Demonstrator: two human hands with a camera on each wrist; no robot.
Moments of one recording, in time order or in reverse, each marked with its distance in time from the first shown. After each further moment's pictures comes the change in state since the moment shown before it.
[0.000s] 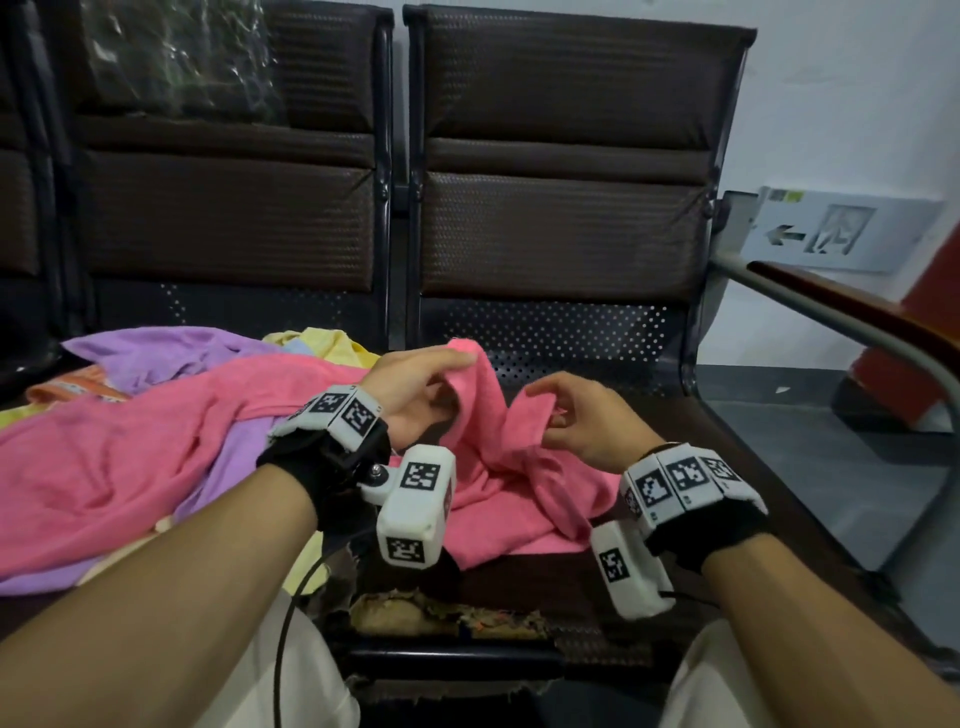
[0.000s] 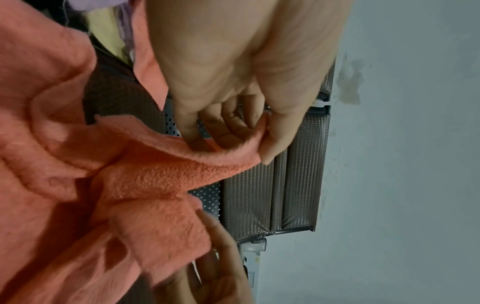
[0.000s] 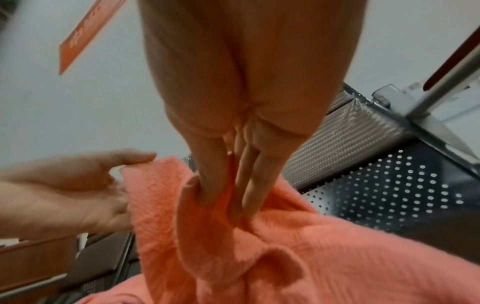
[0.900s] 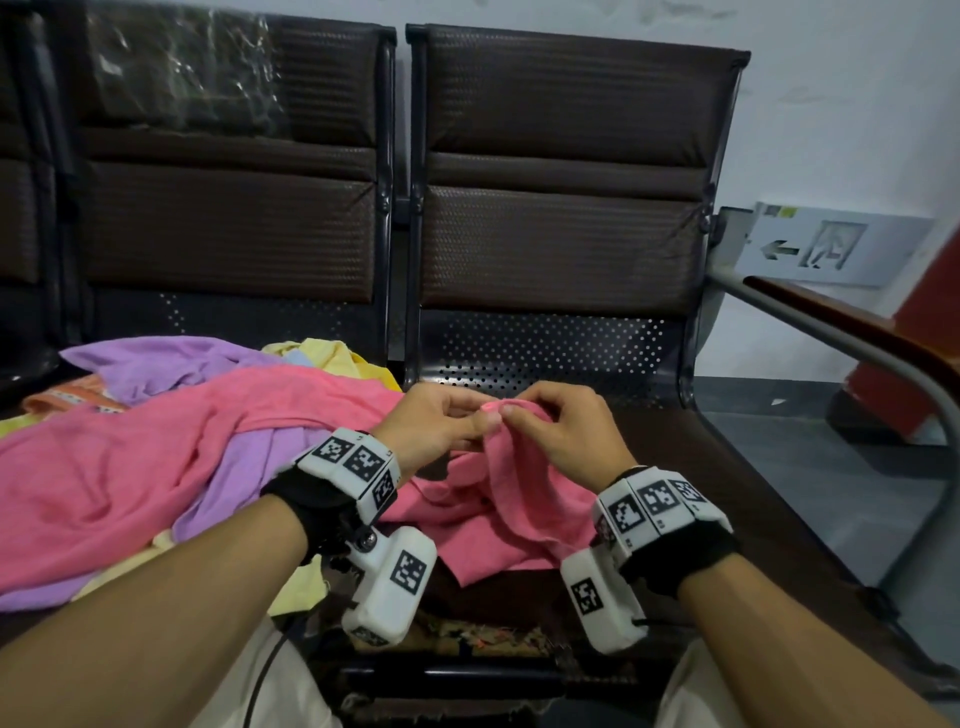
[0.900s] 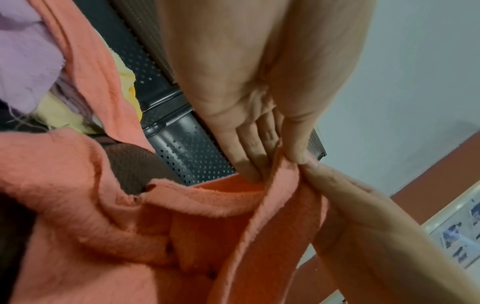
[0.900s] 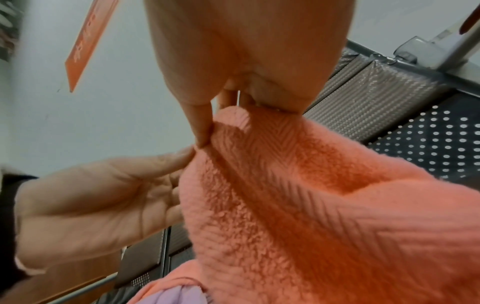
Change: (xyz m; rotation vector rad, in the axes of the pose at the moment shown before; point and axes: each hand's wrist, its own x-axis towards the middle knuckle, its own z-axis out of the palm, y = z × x) left_hand -0.015 -0.020 0.000 0.472 -0.231 0.238; right_hand -0.004 -0.025 0.017 0.041 0.259 -0.120
